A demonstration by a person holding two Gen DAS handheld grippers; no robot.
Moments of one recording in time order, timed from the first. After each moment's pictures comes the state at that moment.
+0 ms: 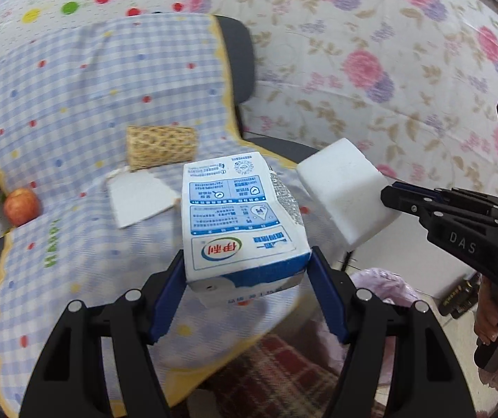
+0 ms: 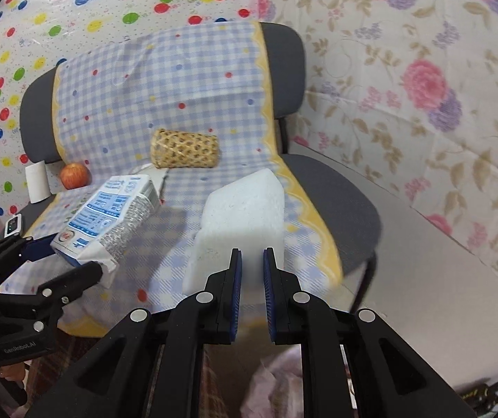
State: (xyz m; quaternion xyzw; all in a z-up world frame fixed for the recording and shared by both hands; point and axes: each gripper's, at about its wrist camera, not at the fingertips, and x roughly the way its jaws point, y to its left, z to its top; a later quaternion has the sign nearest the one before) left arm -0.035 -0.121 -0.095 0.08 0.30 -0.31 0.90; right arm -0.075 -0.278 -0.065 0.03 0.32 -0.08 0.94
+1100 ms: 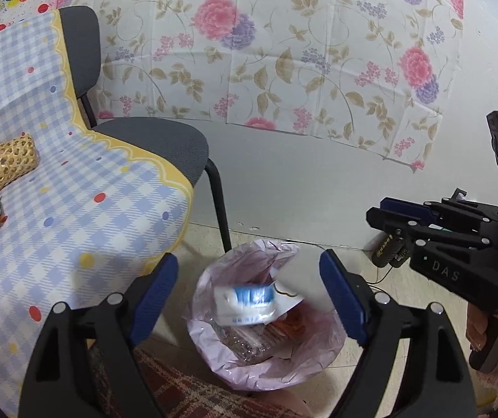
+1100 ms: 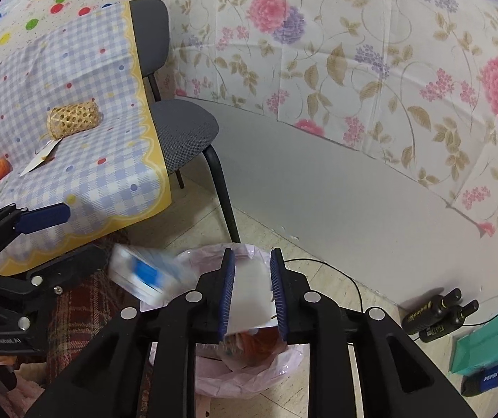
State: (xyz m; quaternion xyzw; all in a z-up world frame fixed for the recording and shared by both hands) left arm -0.103 -0.252 -0.132 0.13 0.33 -0.47 0.81; right arm -0.213 -0.384 -0.108 0.08 0.38 -0.24 0.89
